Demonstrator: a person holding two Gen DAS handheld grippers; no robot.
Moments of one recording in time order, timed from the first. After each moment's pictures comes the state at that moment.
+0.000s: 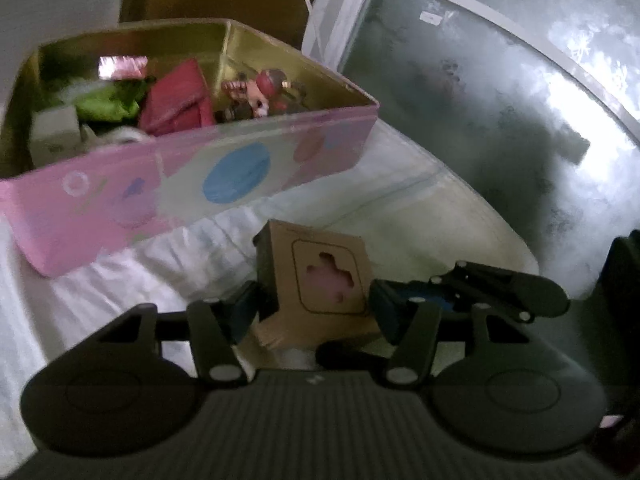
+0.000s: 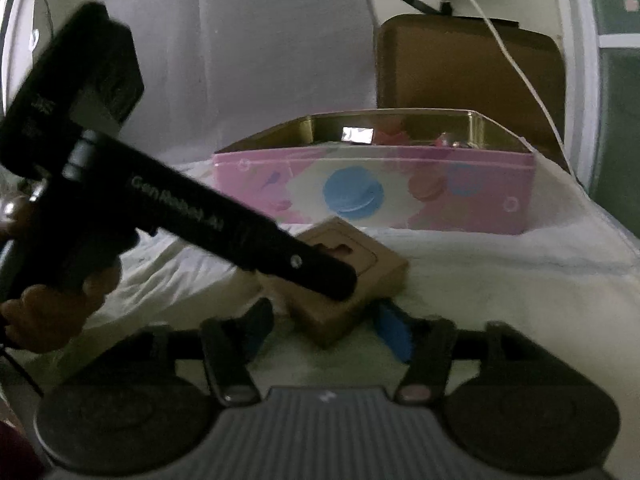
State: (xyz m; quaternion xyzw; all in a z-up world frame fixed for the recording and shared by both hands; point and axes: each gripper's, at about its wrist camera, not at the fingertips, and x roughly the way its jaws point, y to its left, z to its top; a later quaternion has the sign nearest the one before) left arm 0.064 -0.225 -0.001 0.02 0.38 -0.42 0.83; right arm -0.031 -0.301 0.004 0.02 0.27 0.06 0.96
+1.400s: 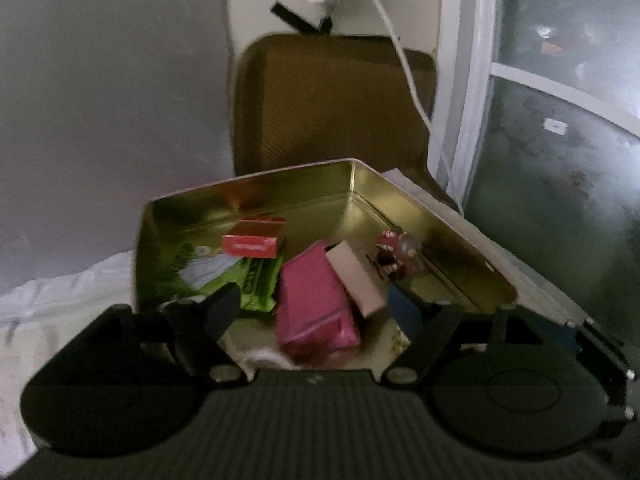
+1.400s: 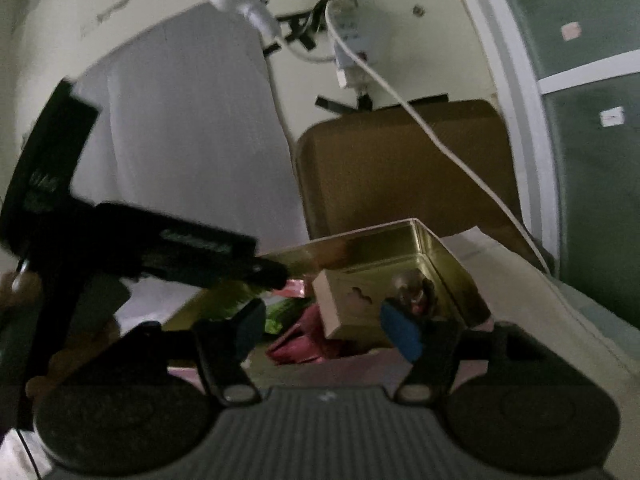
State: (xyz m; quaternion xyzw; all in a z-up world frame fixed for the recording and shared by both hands) left arm 0.133 -0.240 0.081 0.07 0.26 -0.24 0.93; right arm 0.037 -0.354 0.055 0.13 0.12 0.00 0.98
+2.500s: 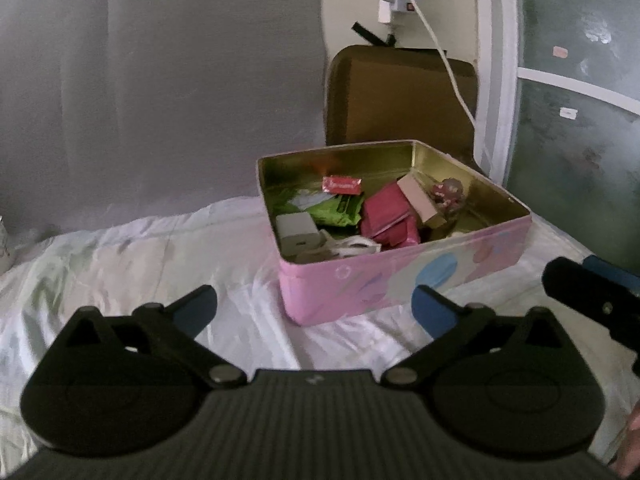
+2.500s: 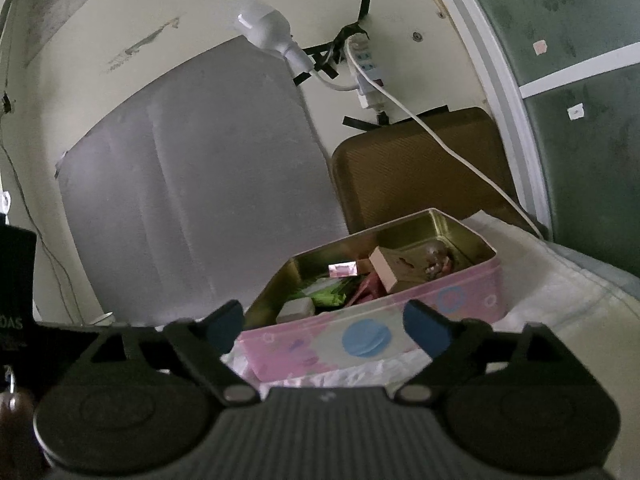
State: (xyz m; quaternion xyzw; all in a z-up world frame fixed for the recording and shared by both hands) left arm 0.026 -0.160 0.055 0.06 0.24 -0.14 0.96; right arm -0.060 -0.292 0.072 0.17 0.11 0.00 0.98
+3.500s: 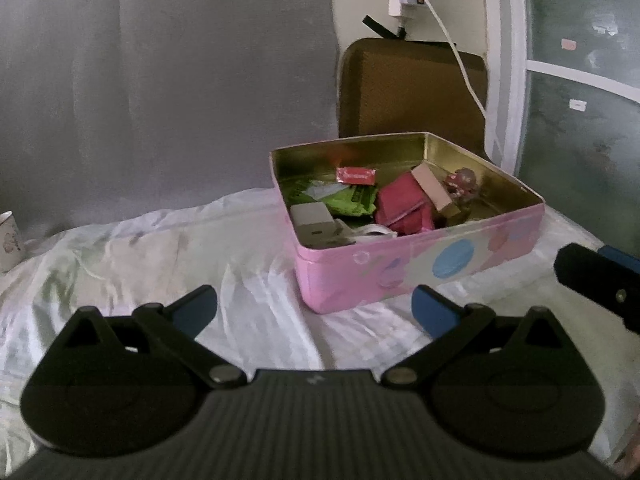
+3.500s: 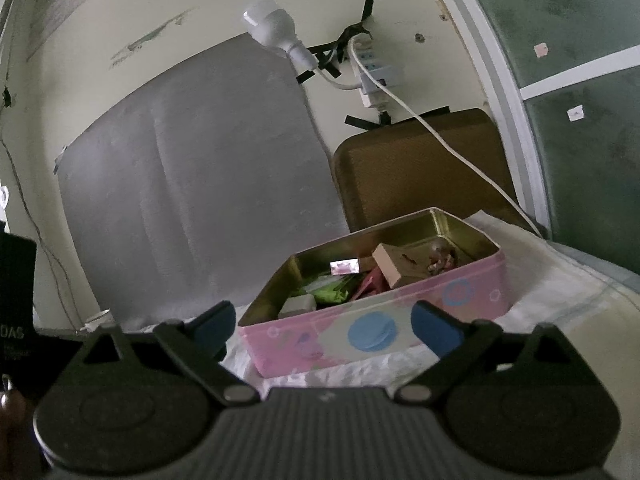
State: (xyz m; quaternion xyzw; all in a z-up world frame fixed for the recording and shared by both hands) left arm 0.023 -0.151 0.049 0.07 0.24 -0.13 0.96; right arm -0.063 -0.281 0.069 0.17 0.10 -0.01 0.98
